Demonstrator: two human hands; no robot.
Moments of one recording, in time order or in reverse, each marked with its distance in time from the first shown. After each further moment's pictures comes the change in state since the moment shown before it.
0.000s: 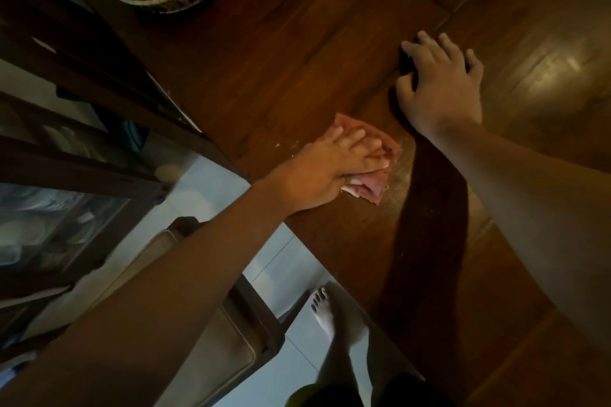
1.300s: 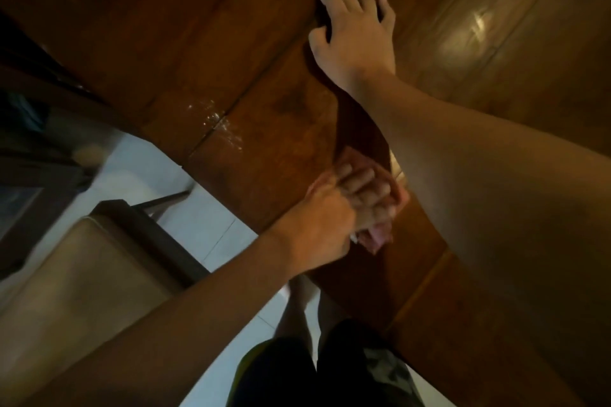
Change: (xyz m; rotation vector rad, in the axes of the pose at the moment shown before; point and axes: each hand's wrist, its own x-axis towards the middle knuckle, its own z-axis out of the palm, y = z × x) left_hand 0.021 0.137 0.072 0.294 -0.248 0.102; right_hand -0.004 0.001 0.000 -0.024 -0.030 -0.029
